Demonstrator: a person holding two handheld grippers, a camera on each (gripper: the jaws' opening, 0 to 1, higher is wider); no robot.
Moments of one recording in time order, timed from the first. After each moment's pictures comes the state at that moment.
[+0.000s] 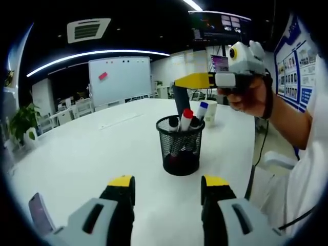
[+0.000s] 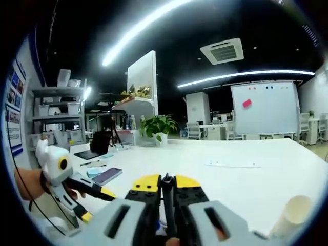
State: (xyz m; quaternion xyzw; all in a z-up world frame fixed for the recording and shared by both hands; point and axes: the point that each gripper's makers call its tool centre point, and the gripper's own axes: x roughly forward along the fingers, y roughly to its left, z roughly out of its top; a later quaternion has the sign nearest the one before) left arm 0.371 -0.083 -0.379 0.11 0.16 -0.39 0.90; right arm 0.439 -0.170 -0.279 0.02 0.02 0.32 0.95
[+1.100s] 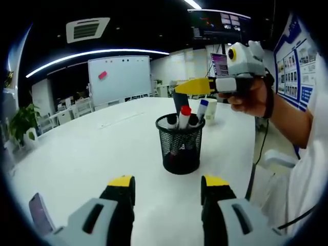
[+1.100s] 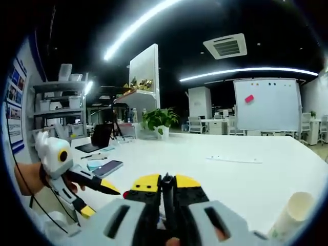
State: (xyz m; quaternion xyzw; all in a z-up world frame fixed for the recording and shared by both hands) left arm 0.374 -0.080 -0.383 0.11 0.16 -0.39 0.90; right arm 0.439 -0.169 -0.293 0.01 0.04 0.33 0.94
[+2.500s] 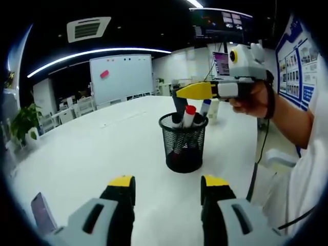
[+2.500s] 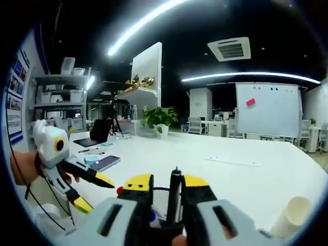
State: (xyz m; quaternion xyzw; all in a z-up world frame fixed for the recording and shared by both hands) left arm 0.375 -0.075 -0.378 0.12 0.16 -0.38 0.90; right arm 0.441 -0.166 -0.299 -0.02 0.03 0.33 0.94
